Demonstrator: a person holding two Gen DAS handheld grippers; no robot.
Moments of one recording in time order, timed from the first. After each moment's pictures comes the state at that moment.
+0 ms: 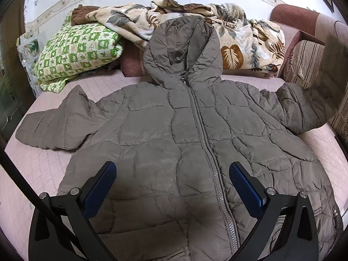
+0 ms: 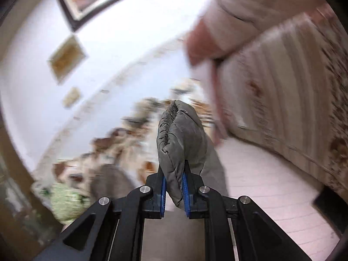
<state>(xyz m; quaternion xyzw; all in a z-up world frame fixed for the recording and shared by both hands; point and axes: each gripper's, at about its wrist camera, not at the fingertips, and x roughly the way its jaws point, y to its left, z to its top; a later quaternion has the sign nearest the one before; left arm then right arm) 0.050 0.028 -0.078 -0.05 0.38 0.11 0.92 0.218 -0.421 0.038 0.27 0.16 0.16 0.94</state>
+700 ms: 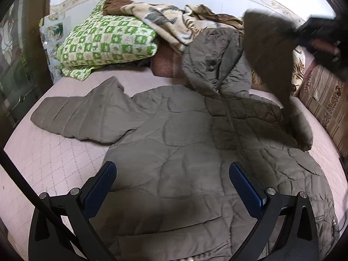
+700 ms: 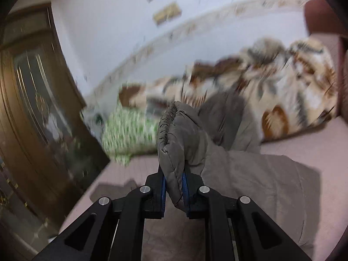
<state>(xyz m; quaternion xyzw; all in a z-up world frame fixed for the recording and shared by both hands) 0.020 0.097 -0.068 -0.10 0.36 0.16 0.91 0.200 -0.084 0.028 0.13 0.27 0.38 0.87</state>
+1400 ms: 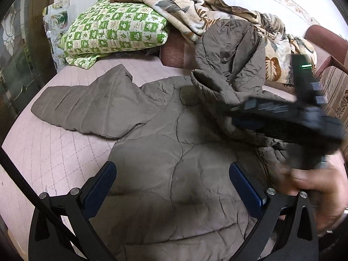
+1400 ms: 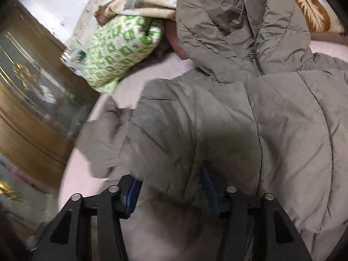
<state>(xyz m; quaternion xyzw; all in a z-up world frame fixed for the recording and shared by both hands) 0.037 0.118 -0.084 -0.11 0.39 0.18 0.90 0.228 0.016 -0.145 0.13 0.47 0.43 0.76</state>
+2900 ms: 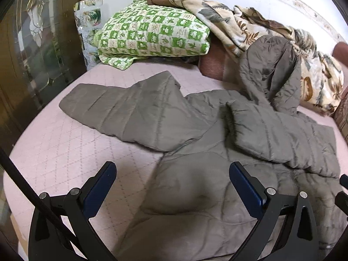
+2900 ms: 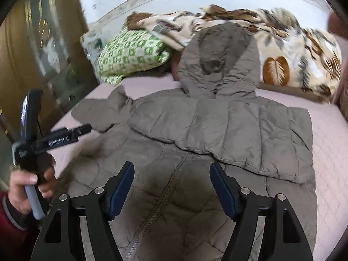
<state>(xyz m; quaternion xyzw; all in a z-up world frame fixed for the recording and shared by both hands) 0.023 0.173 -0.082 -0.11 0.36 0.28 0.88 0.096 -0.087 -0.092 -0.05 0.35 0.39 0.85</state>
